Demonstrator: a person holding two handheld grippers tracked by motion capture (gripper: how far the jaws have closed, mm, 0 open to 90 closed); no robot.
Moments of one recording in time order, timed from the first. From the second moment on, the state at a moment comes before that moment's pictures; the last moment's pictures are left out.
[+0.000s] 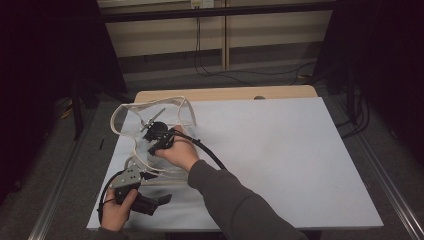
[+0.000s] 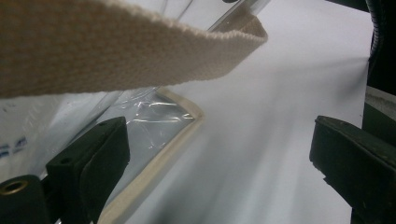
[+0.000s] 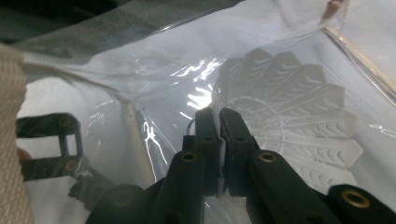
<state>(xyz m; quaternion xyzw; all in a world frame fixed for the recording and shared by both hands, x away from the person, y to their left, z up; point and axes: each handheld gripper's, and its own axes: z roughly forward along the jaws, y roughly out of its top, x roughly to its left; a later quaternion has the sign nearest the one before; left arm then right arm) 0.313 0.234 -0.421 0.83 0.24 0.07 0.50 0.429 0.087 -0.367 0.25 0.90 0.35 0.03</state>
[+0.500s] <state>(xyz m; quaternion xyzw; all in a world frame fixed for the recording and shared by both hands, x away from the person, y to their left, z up) 0.313 0.234 -0.421 0.83 0.24 0.07 0.50 0.423 0.098 -0.369 0.21 0.91 0.34 0.04</state>
